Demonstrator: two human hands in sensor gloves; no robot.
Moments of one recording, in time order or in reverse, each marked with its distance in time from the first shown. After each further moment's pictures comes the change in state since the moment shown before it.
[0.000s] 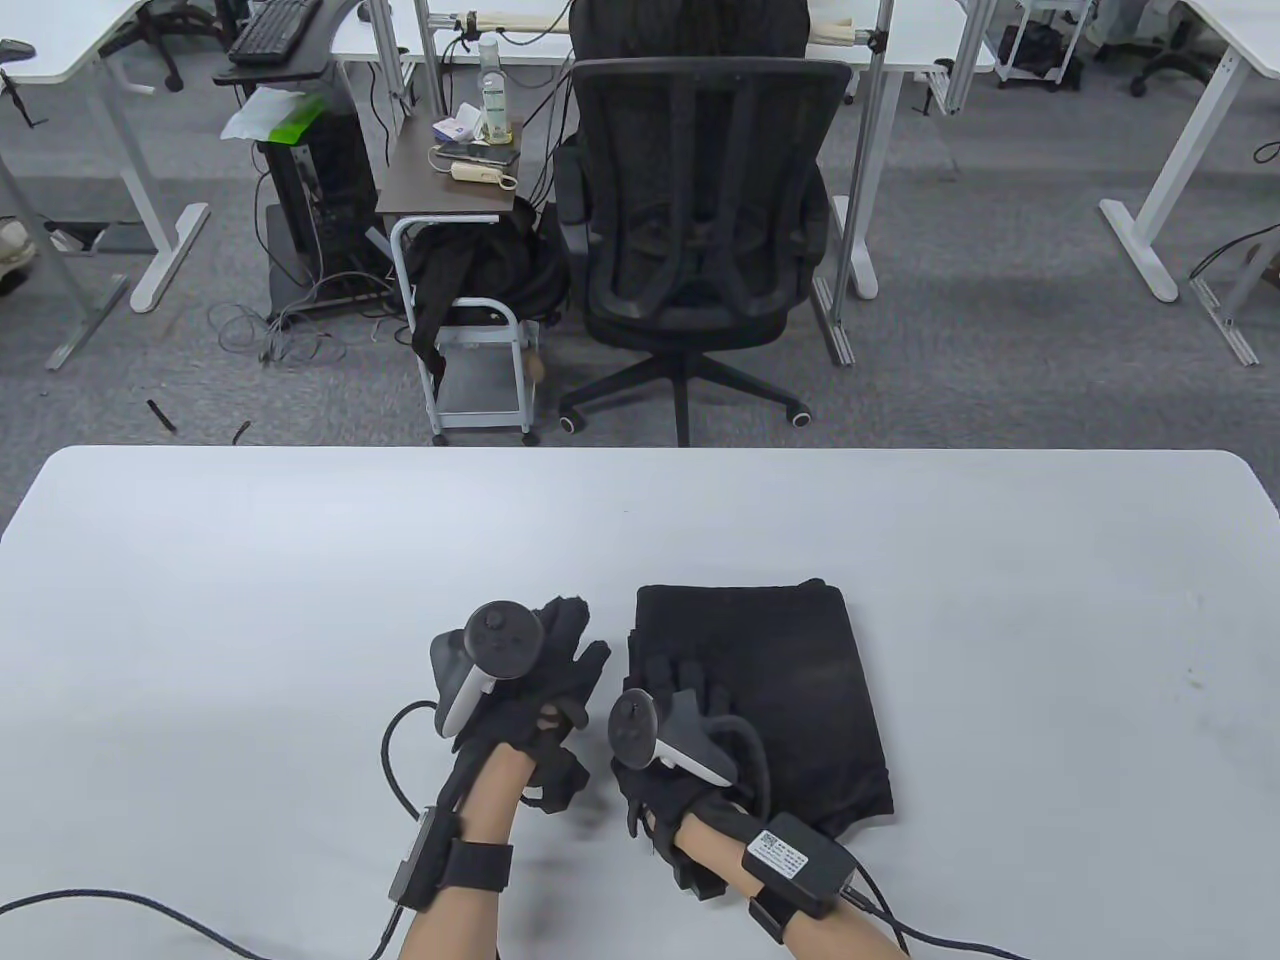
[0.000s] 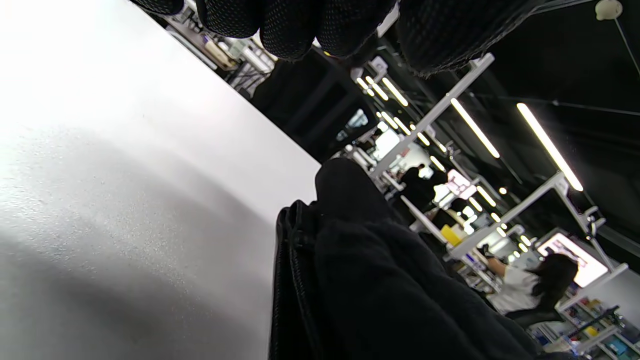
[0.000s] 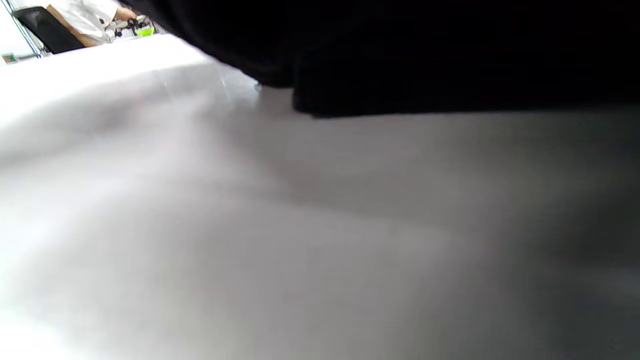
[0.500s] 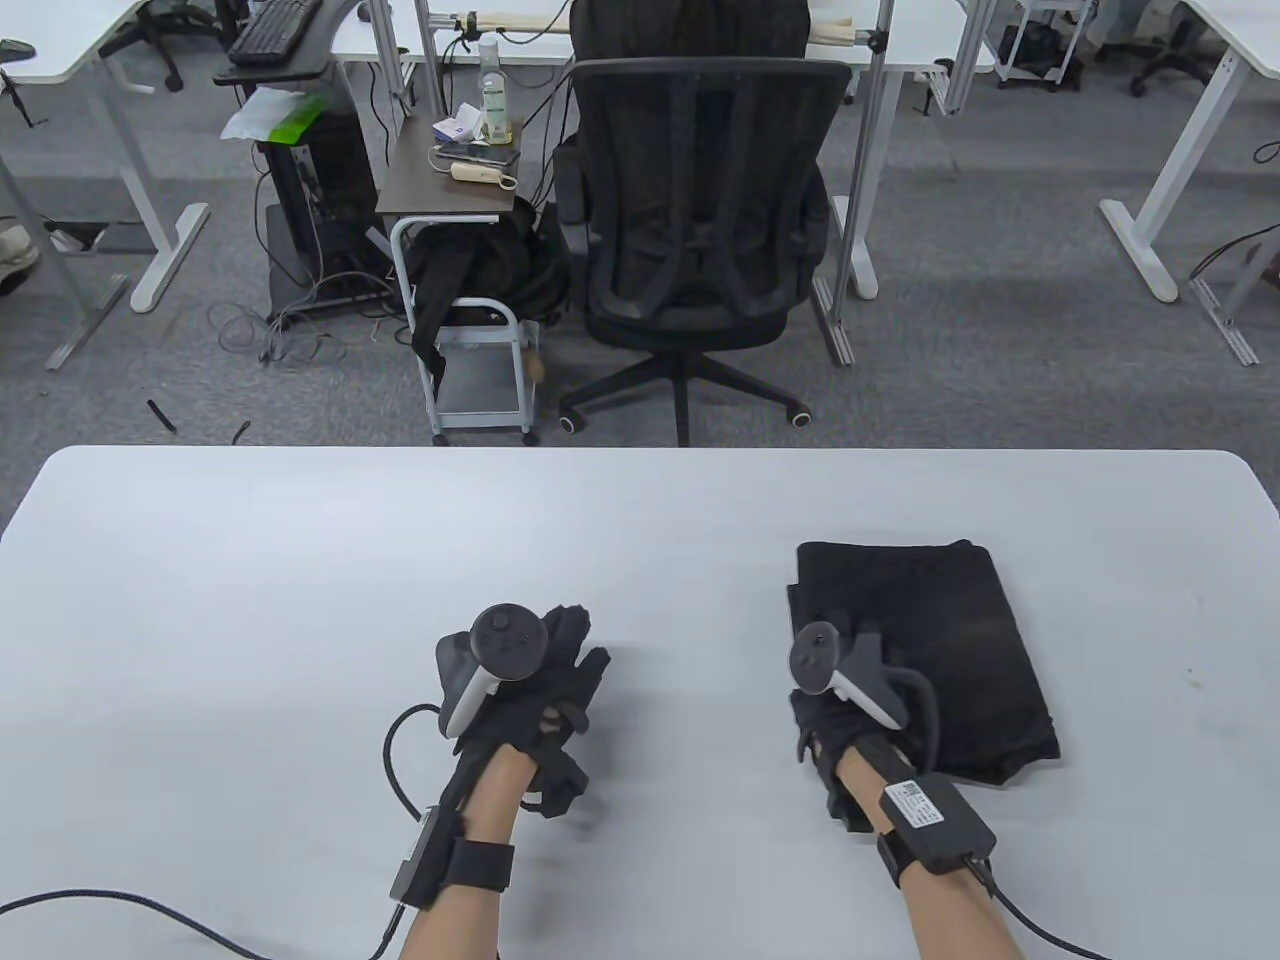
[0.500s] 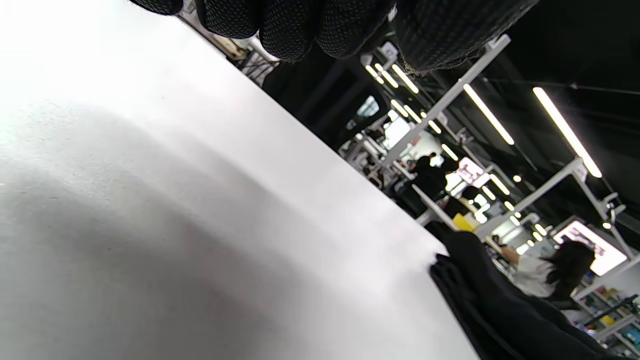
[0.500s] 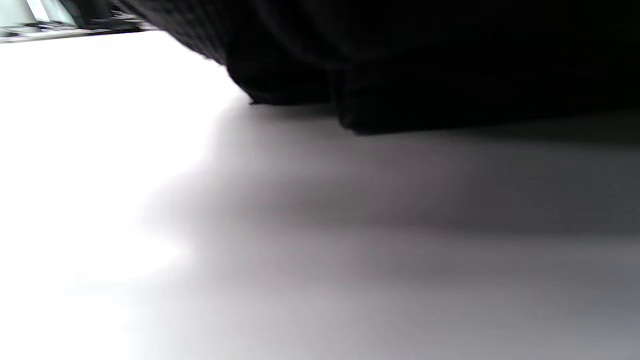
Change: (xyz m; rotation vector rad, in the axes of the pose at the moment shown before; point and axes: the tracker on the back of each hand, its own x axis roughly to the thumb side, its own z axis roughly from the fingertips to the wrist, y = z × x) left_hand -0.006 -0.009 -0.003 -0.033 0.032 -0.028; right_hand -0.204 -0.047 -0.002 -0.069 0.404 0.027
